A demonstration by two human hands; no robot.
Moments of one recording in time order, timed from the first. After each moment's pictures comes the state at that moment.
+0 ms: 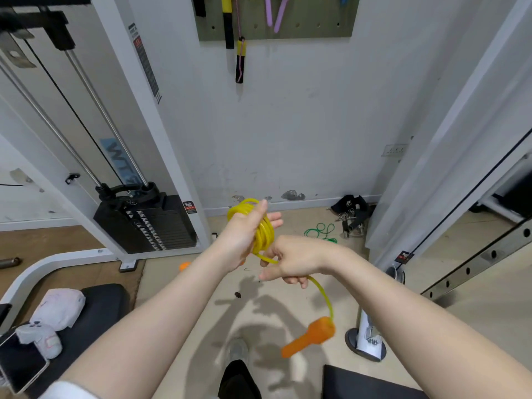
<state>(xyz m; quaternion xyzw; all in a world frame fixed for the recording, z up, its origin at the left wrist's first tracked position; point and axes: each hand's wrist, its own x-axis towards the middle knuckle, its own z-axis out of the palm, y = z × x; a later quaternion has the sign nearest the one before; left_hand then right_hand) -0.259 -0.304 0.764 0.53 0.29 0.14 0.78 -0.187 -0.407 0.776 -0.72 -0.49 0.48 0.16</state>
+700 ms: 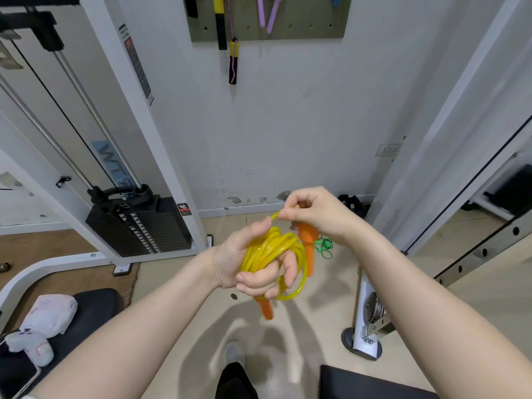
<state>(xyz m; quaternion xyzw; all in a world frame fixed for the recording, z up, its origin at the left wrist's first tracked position) -0.281 -0.305 0.781 0.46 -0.16 -0.31 0.82 -0.139 -0.416 0.799 -0.68 -0.40 0.34 0.52</state>
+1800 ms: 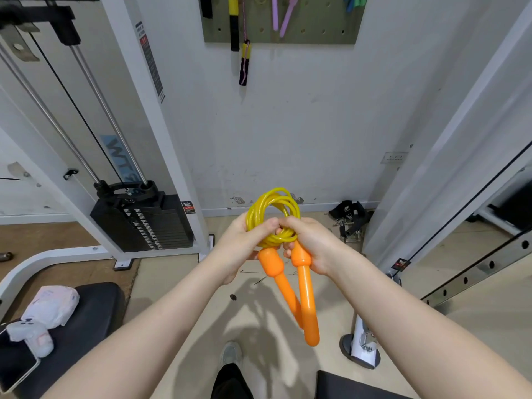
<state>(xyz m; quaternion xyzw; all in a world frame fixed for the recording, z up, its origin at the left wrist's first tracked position) -0.284 -0.307 0.770 0.64 0.25 0.13 0.71 -0.177 -0.399 0.773 -0.62 -0.14 0.49 0.60</state>
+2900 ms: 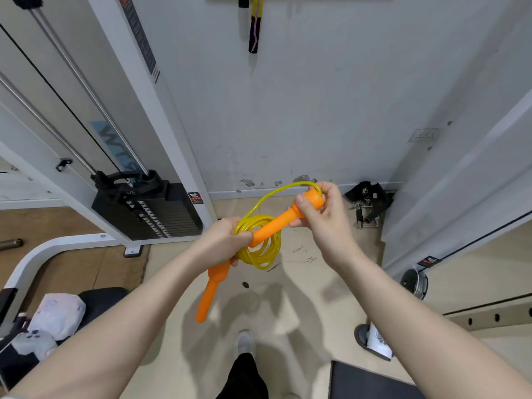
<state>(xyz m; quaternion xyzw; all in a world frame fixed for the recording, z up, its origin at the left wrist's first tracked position) -0.256 -0.179 0.741 0.82 0.34 -0.06 0.46 -0.125 -0.312 0.744 -0.64 -0.21 0.26 0.69</state>
